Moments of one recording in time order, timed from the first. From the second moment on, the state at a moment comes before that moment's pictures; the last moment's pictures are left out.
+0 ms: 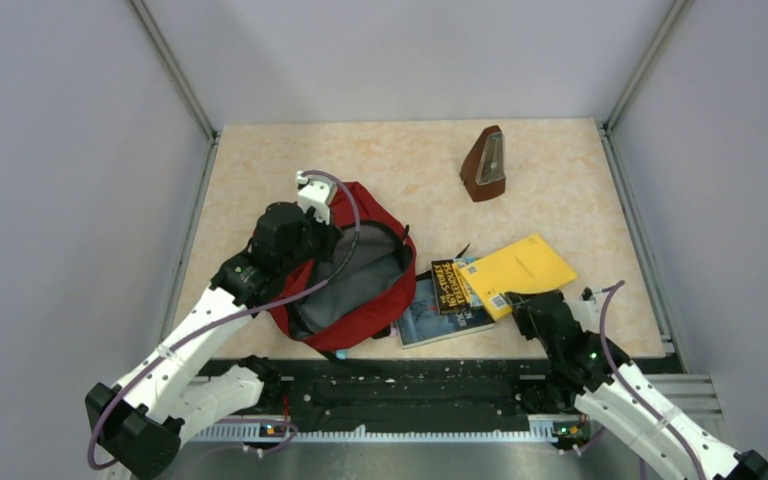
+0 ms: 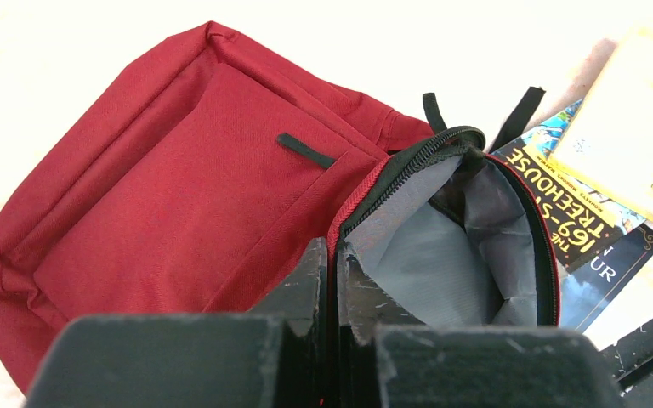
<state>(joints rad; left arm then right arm) -0.54 0.95 0.87 -0.36 -0.02 -0.14 0.64 0.36 0.21 -0.66 0.48 1.66</state>
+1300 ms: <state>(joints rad) -0.54 0.75 0.78 -0.21 0.05 -0.12 0.64 0.57 0.56 -0.25 0.01 0.69</state>
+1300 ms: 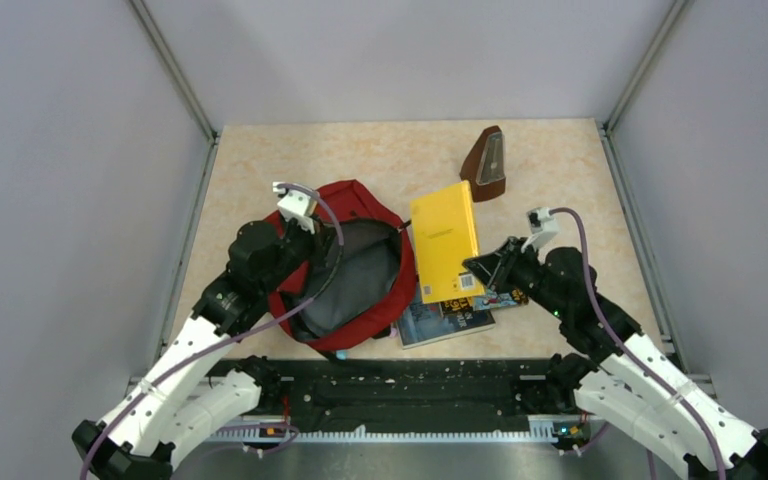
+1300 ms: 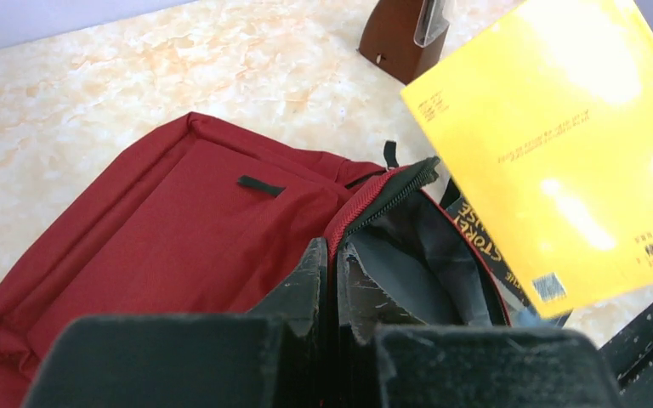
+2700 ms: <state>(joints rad) -0.51 0.90 0.86 0.02 0.20 -0.12 0.85 1.19 0.60 0.21 -0.18 1.24</state>
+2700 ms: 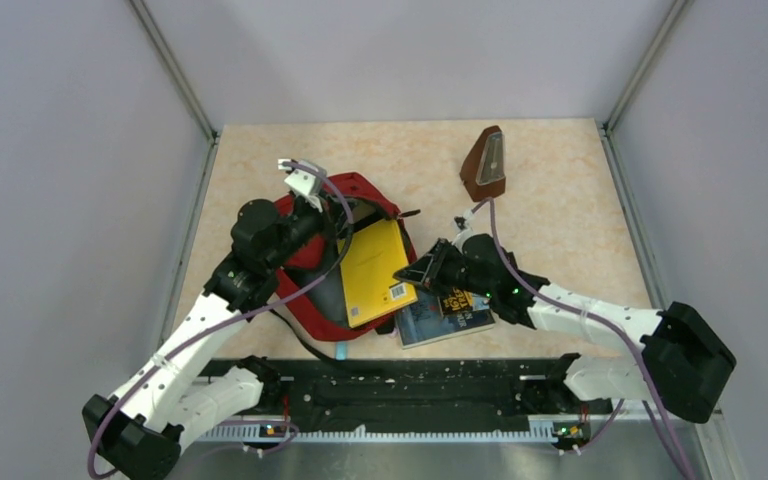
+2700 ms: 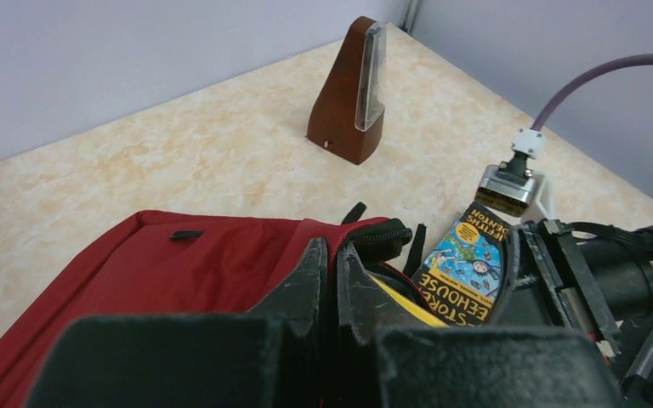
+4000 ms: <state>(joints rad) -0.51 0.92 0.86 0.05 0.27 -0.12 0.93 1.69 0.89 0.53 0.37 1.18</state>
